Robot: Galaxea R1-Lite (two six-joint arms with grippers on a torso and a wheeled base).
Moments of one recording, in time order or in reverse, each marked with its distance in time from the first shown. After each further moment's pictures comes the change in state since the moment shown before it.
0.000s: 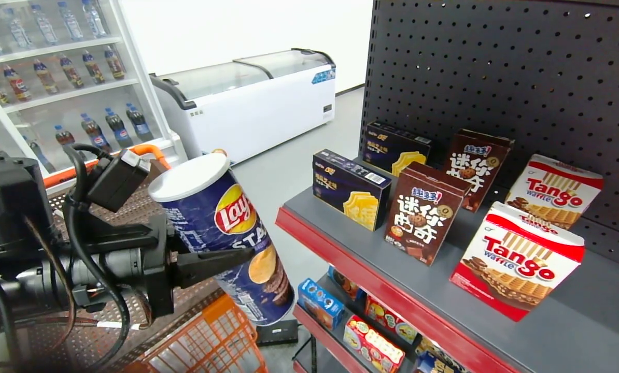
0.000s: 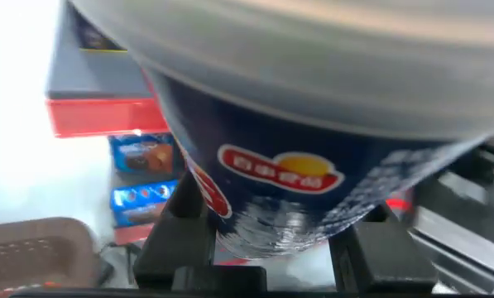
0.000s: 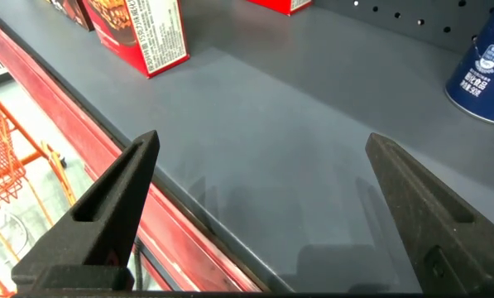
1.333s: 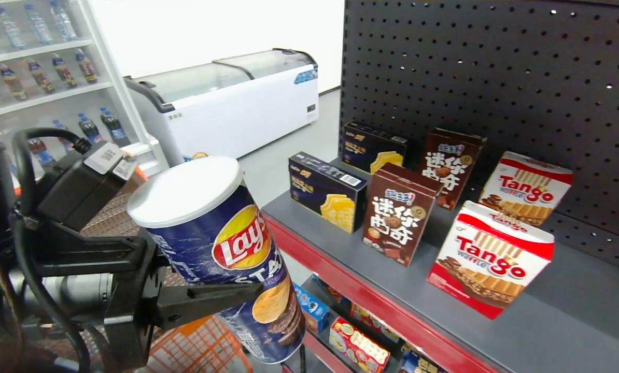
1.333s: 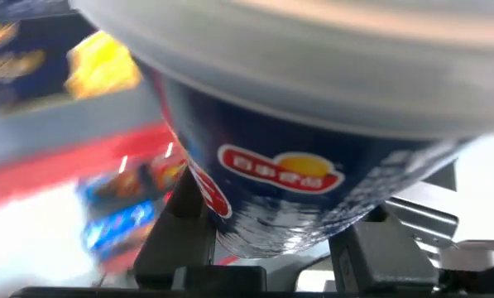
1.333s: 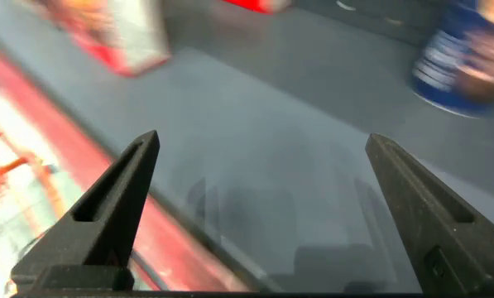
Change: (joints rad) left arm -0.146 -0.115 -0.092 0.259 -0.004 0.138; right arm -0.001 0.000 0.000 0.001 0.000 -0.001
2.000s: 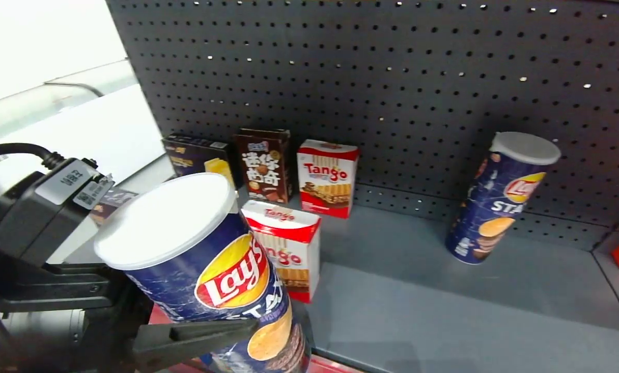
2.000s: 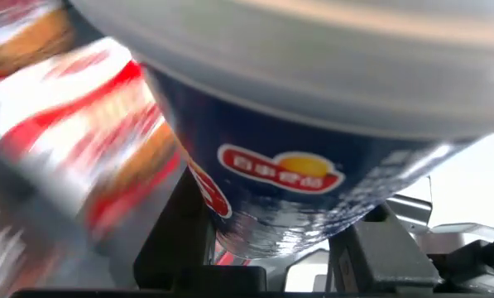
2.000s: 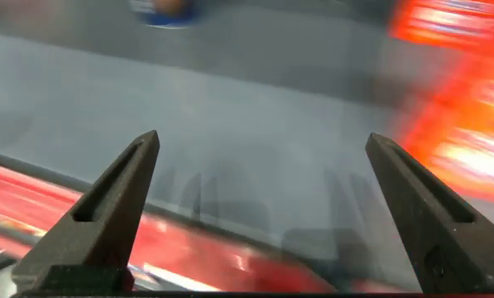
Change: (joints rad) left arm -0.061 -0.061 0.044 -0.002 0.000 -0.002; right arm 0.001 0.000 0.000 -0.002 0.000 0.000
